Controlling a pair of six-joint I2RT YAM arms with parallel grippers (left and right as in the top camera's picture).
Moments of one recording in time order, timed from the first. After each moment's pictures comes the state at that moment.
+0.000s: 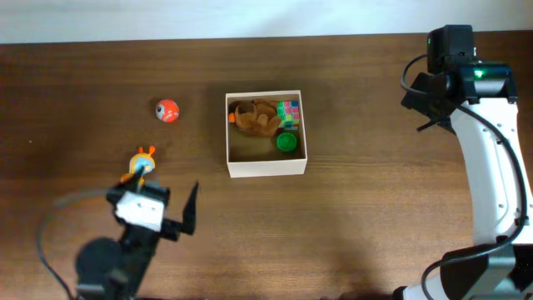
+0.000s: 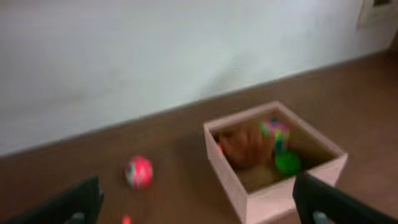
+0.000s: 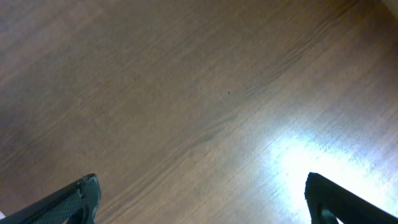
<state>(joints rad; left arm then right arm) -0.10 0.43 0.65 -0.40 0.17 0.15 -0.03 1.69 1.75 -1.26 0.40 0.60</state>
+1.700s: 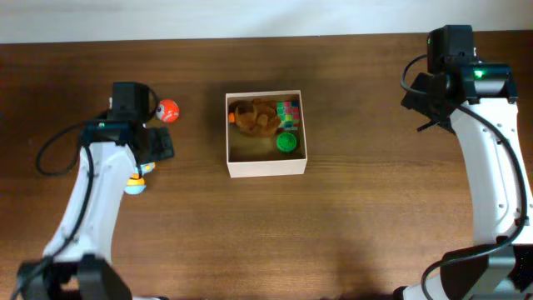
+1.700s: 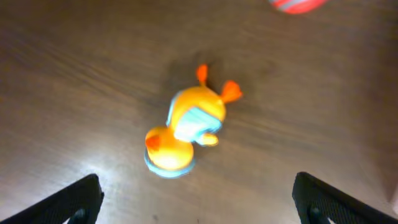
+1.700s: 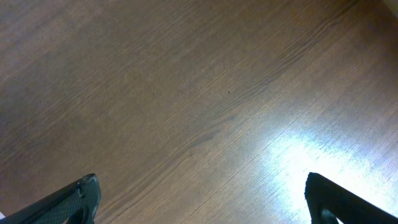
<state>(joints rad) 0.02 1.59 1.28 -0.93 -0.28 -0.24 -0.03 1.69 1.75 -1.26 0.40 0.60</state>
